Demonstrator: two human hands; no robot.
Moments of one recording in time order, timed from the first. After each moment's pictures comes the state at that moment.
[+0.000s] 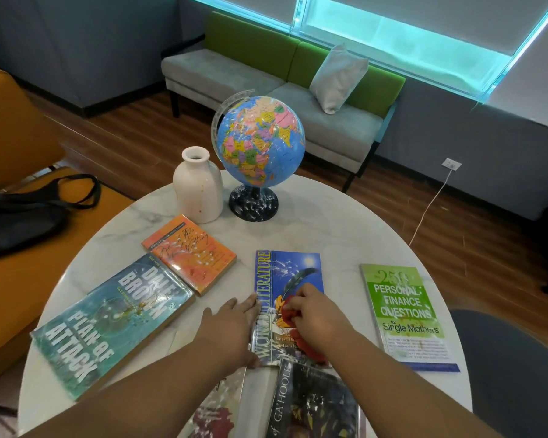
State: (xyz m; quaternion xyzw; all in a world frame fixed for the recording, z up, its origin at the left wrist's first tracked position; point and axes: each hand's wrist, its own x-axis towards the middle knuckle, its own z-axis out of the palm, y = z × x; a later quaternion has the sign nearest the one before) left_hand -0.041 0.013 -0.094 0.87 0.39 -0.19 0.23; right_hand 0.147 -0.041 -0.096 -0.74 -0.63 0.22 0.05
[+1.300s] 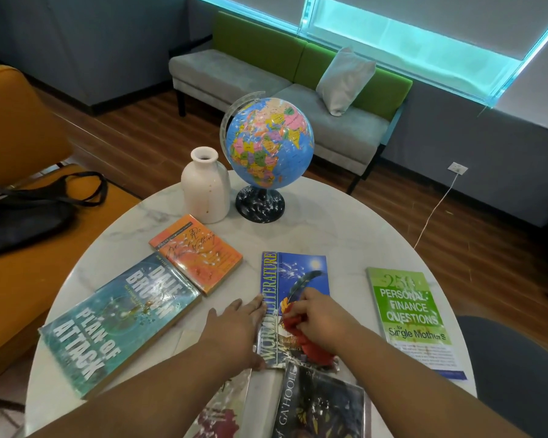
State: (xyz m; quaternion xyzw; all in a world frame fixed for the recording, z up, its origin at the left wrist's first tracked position) left_hand -0.043 0.015 -0.095 0.87 0.39 -0.19 0.24; right_hand 0.145 -0.034 -0.086 -0.73 -0.61 0.30 0.04
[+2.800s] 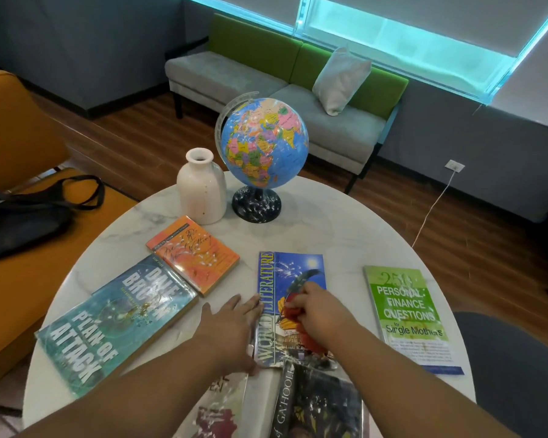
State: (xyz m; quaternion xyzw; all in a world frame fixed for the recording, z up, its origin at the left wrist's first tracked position) left_hand -0.047 0.017 -0.094 0.88 0.37 -0.19 0.20; right_hand 0.150 -0.039 -0.089 -0.73 -0.66 0.18 -0.02
